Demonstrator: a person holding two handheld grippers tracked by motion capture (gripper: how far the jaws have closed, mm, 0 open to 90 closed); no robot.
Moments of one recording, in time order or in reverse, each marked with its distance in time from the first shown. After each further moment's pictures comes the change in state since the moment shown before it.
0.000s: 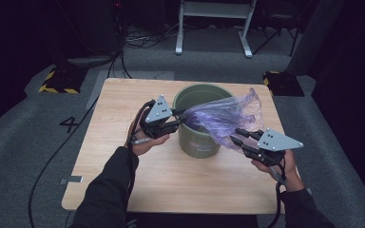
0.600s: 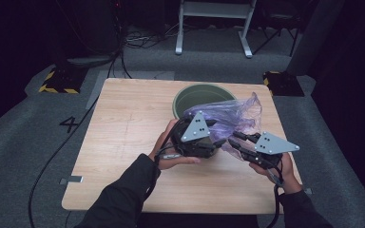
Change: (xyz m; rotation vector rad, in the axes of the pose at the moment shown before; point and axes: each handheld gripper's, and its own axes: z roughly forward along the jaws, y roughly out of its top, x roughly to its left) left arm -0.079 0.041 0.040 0.032 -0.151 0.078; right arm 0.007 -0.005 0.003 0.011 0.008 -0.004
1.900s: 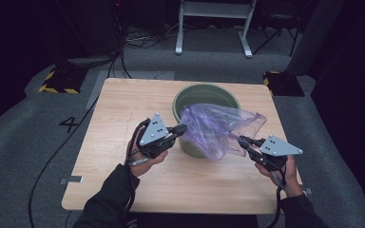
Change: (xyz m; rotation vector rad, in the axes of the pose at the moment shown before) left arm 0.029 -0.068 -0.068 -0.077 0.193 -0.130; right arm -0.008 -0.036 -0.004 0.058 -0.080 0.060
